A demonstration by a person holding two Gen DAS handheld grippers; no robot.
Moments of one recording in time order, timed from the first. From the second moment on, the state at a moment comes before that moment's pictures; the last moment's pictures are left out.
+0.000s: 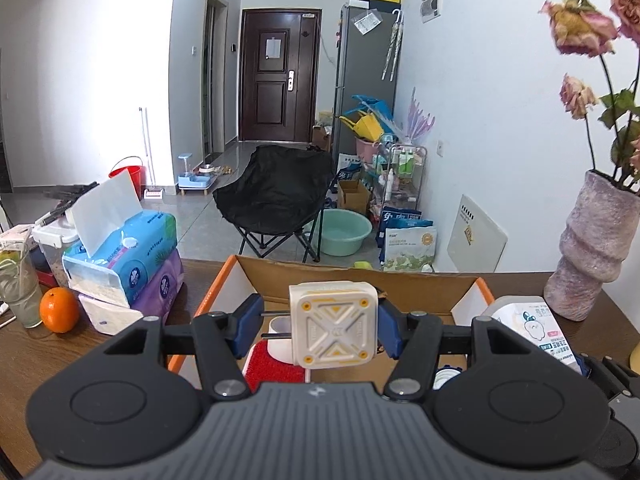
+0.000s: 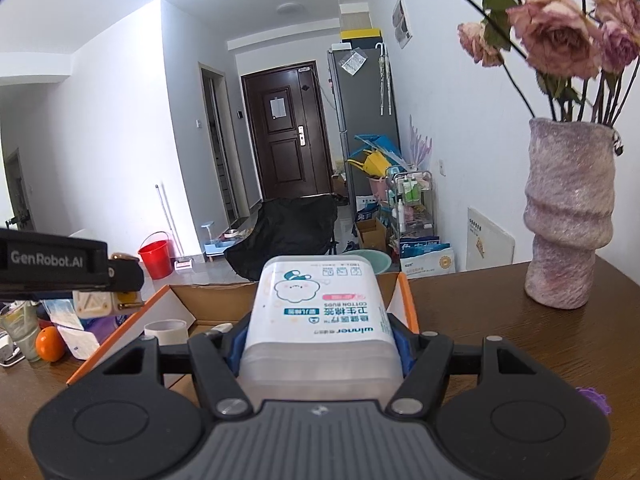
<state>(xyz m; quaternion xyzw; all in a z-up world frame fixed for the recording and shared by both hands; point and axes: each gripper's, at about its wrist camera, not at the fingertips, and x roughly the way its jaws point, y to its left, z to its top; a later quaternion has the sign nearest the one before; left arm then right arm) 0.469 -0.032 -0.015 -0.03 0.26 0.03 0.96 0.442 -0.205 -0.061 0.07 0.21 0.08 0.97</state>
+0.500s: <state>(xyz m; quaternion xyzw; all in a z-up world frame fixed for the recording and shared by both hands) 0.494 -0.036 -0.051 -0.02 0.28 0.04 0.96 0.472 -0.197 -0.084 0.06 0.23 0.10 0.97</state>
